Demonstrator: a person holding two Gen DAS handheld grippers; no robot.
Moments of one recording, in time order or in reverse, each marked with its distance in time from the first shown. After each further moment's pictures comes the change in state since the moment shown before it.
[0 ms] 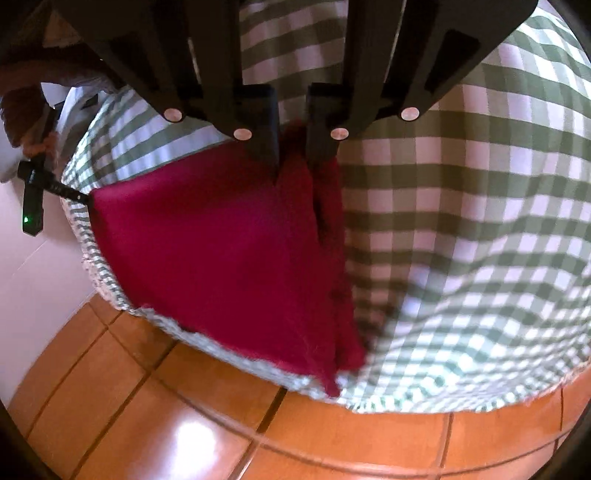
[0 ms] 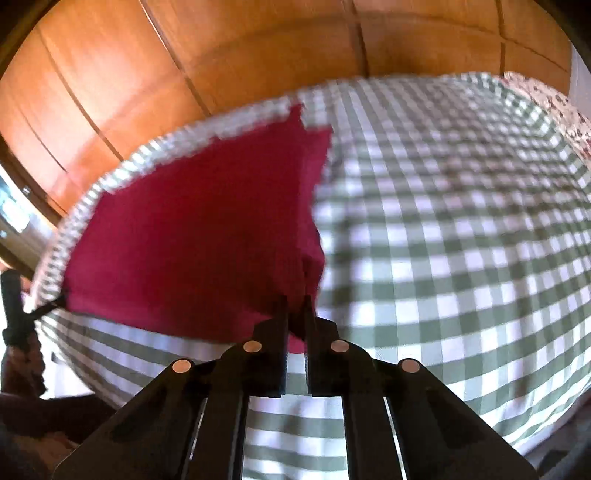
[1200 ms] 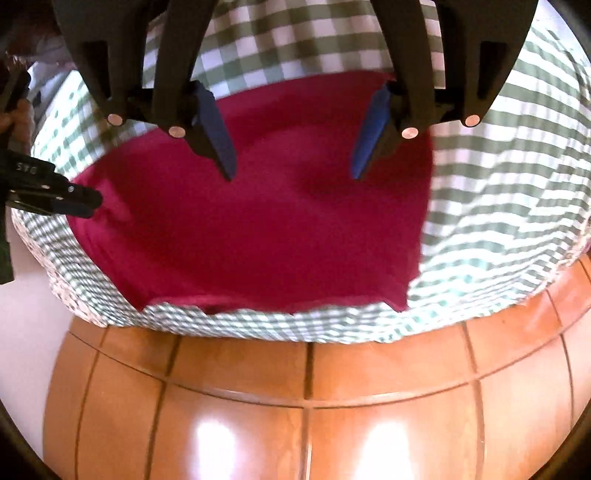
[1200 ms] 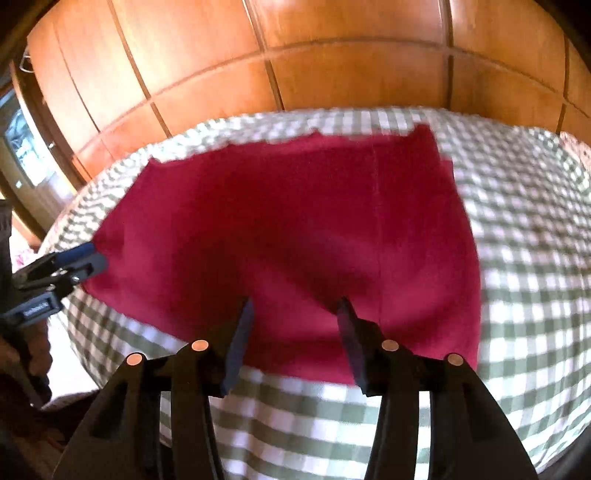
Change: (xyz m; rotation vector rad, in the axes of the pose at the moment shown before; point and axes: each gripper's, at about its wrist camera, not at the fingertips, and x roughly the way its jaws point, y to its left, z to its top) left arm -0.011 -0.118 0.015 0.215 -0.155 0.269; right arm -0.001 0.118 0.014 -0.206 -0.094 0.067
